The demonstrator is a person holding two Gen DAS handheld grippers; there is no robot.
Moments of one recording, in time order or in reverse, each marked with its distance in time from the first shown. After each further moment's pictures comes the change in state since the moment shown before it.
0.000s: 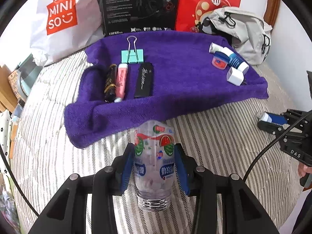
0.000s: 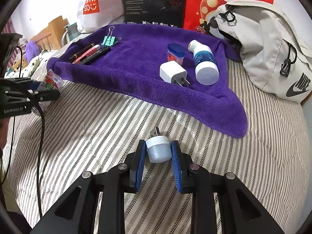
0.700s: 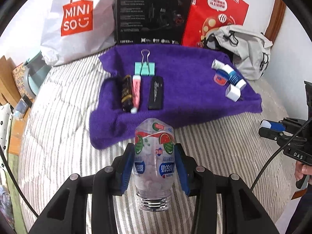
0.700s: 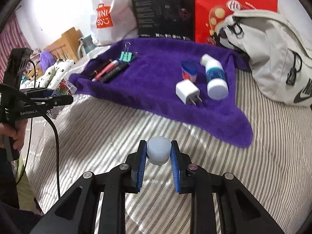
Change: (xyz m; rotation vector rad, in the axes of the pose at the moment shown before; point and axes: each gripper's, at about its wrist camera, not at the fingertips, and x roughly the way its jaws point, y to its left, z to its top) left arm -0.037 0.024 0.009 -0.068 -0.054 -0.030; right arm -0.032 -0.001 0.021 0.023 -0.032 0.155
